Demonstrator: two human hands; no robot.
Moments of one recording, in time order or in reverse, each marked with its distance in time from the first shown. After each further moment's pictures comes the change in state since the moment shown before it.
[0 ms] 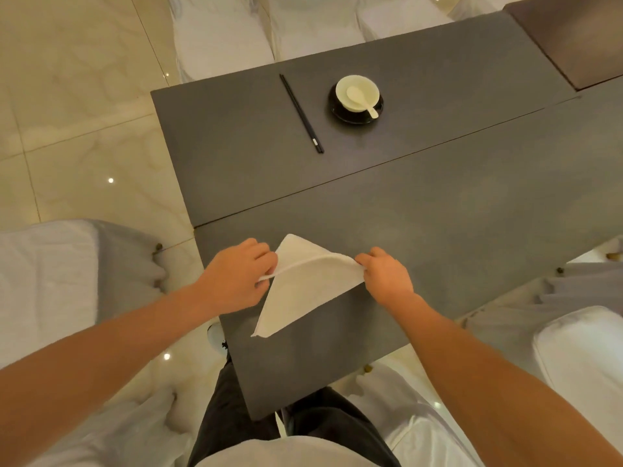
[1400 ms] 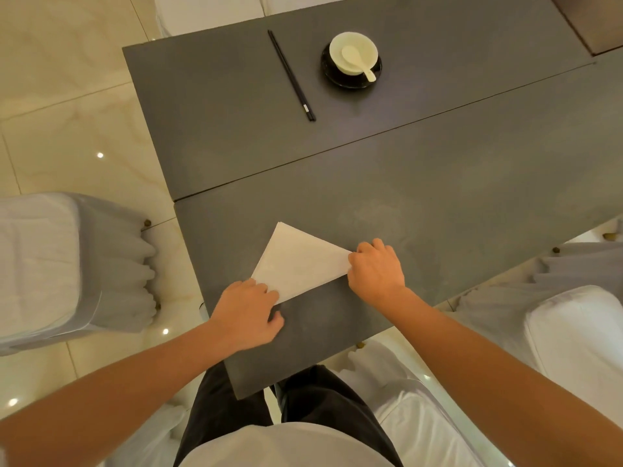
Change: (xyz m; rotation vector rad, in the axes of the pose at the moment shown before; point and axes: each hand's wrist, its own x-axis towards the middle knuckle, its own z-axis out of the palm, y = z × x) left_hand -0.035 0.071 0.071 0.086 -0.366 -0.242; right_hand -0.022 -0.004 0.018 -0.246 0.065 -0.142
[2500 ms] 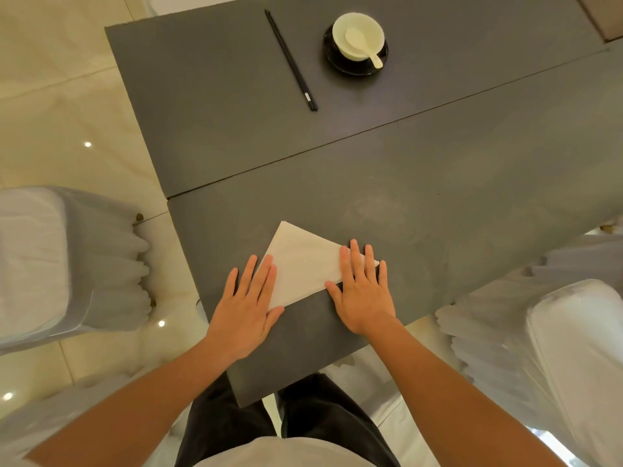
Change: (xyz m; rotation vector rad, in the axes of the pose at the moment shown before) left_hand 0.003 -0.019 0.061 0.026 0.022 -0.073; right_hand -0.019 -0.030 0.055 0.144 -0.175 0.151
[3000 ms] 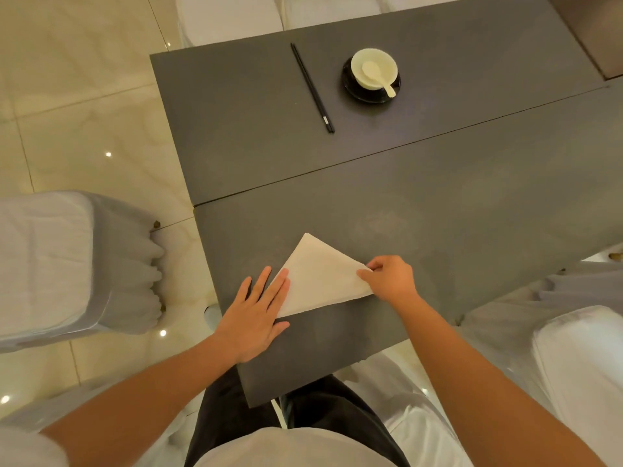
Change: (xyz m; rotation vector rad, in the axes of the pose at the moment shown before) left_hand -0.011 -0.012 -0.006 -0.002 -0.068 0.087; right_hand 0.016 0.008 -0.077 0.675 -0.012 0.374
